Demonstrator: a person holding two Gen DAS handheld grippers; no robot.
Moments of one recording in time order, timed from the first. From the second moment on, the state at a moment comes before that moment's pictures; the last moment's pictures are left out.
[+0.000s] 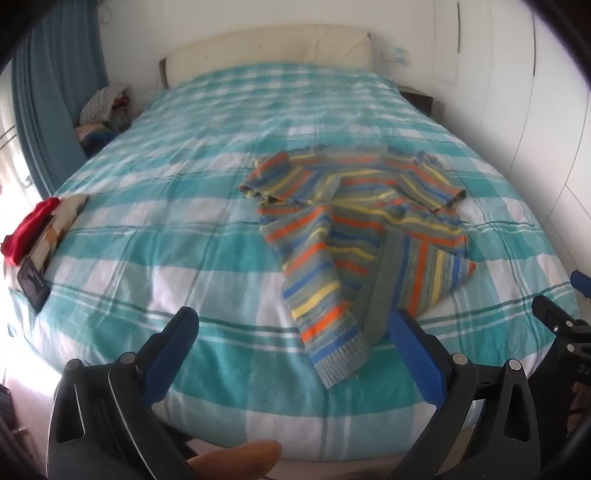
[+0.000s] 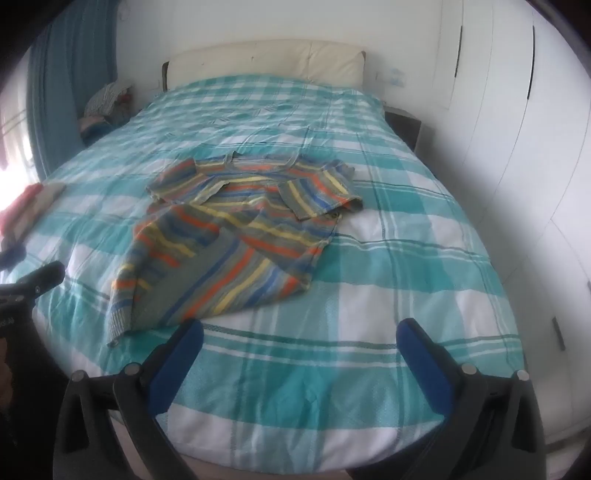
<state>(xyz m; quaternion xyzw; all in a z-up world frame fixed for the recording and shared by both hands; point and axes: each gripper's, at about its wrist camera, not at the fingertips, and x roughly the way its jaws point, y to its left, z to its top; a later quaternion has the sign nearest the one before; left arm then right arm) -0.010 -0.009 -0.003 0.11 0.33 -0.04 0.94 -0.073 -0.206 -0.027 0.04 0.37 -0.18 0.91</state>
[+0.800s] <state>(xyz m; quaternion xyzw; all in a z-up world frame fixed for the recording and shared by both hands) 0.001 -0.002 -0.021 0.11 0.43 -0.05 0.90 -0.068 -0.191 -0.029 0.03 0.39 -0.20 0.90</state>
